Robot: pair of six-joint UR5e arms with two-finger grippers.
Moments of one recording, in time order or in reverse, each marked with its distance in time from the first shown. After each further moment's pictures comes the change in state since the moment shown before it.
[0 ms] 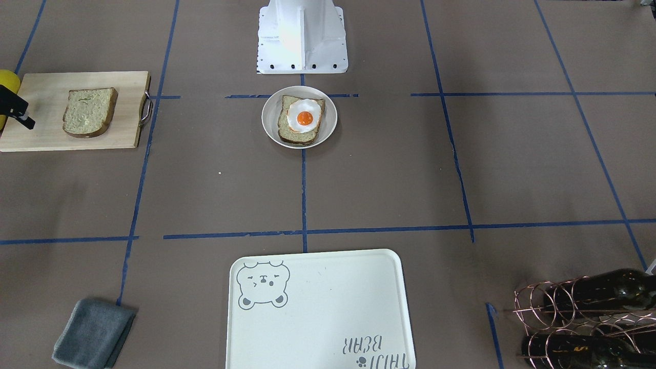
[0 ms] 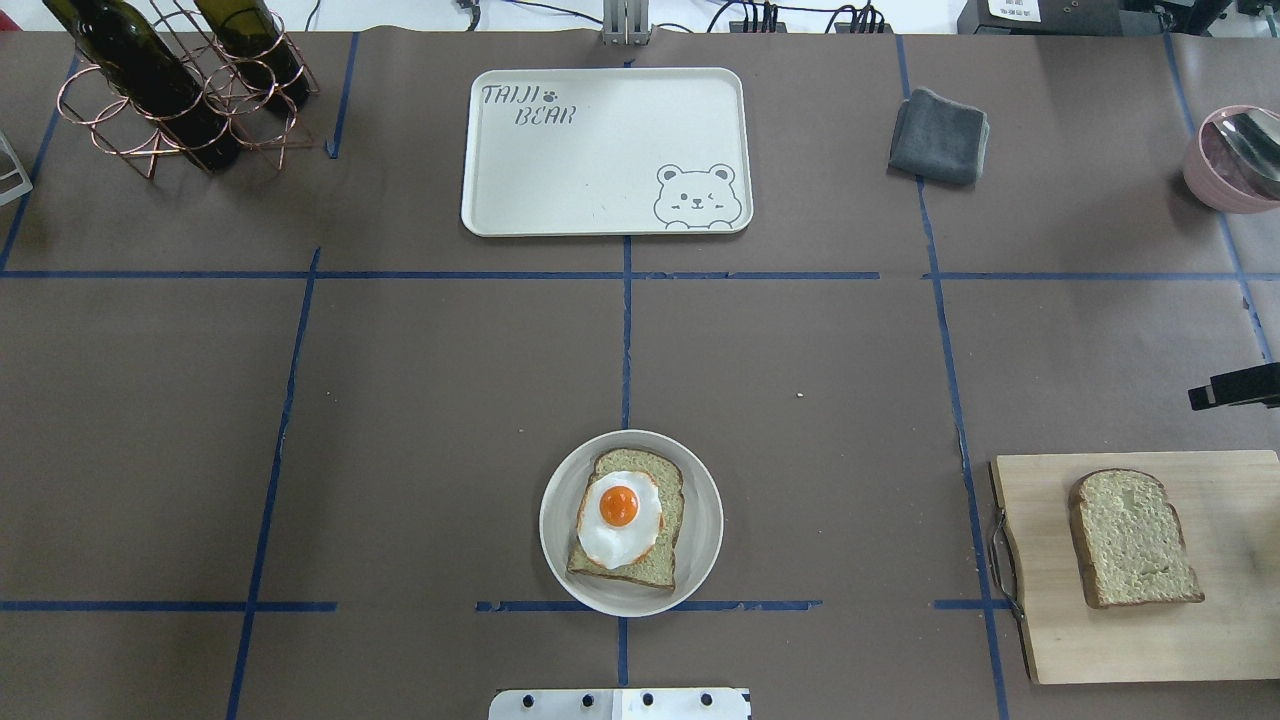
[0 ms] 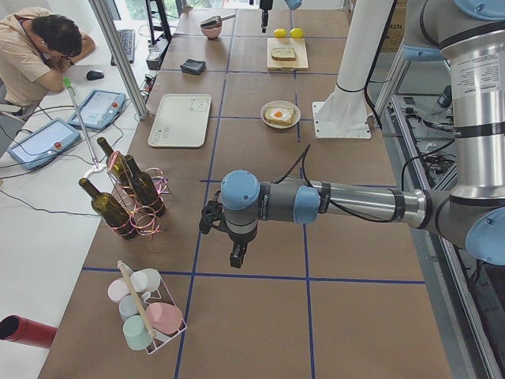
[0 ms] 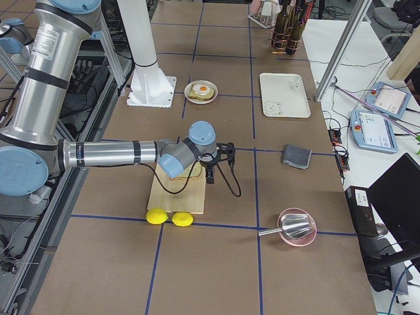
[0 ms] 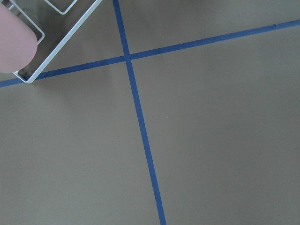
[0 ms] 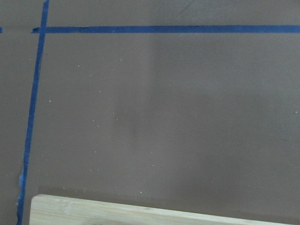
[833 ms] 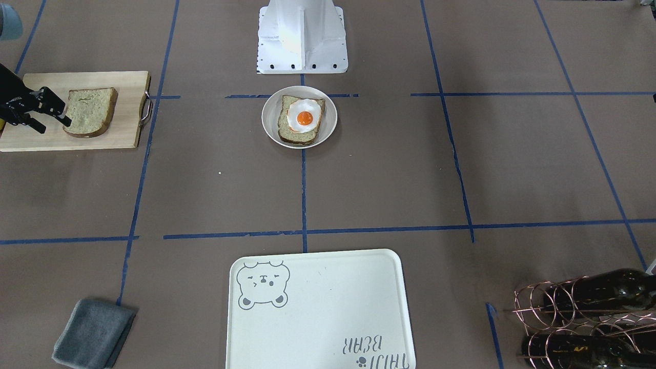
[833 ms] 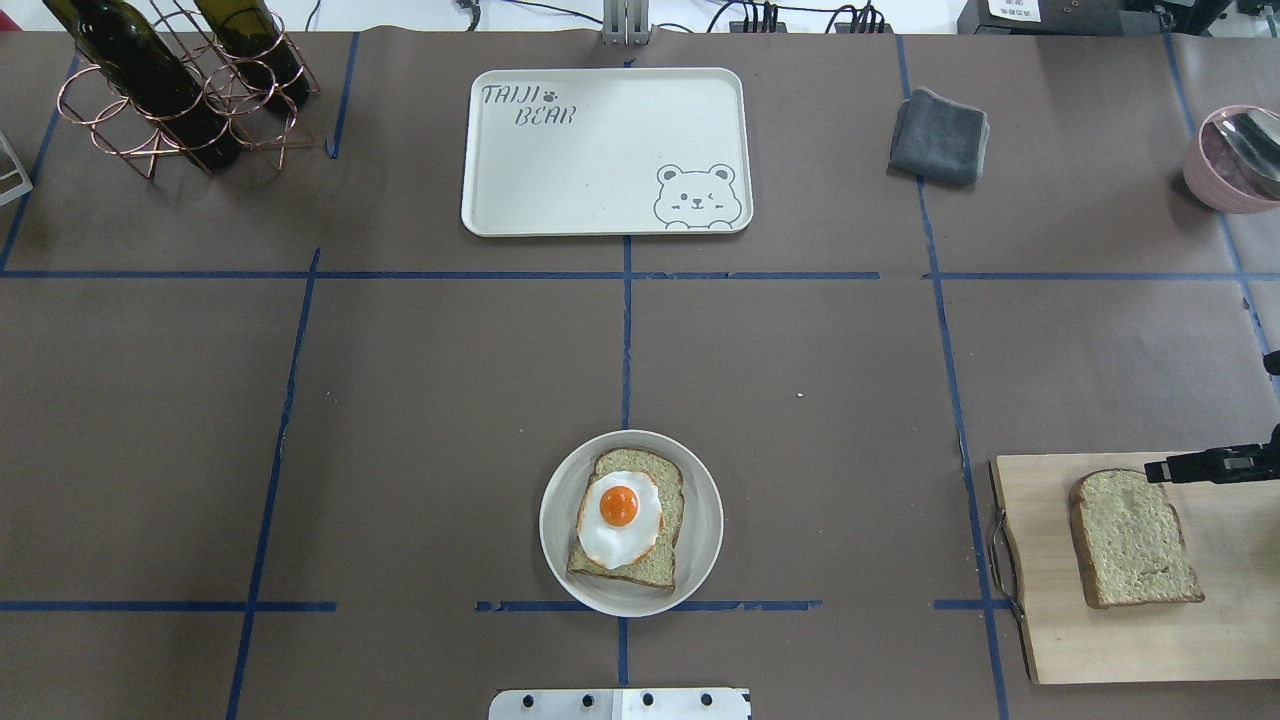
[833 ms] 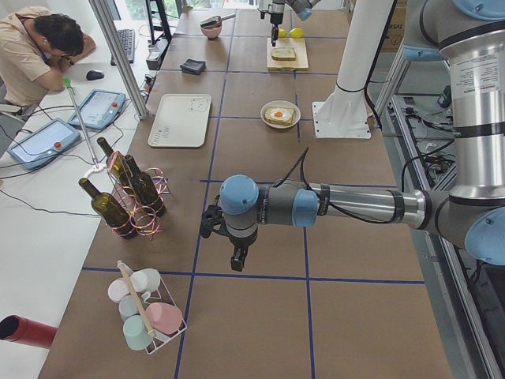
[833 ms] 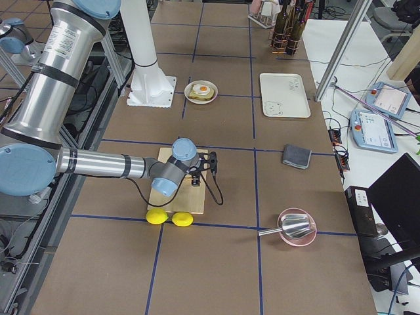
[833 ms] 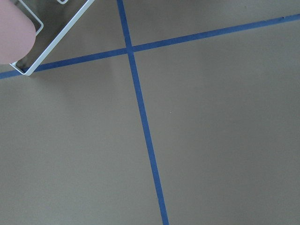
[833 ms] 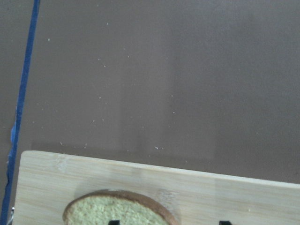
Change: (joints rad) left arm 0.008 0.000 0.020 -0.001 0.000 0.000; right arm -0.201 -0.069 -0.122 0.374 -0.079 0.199
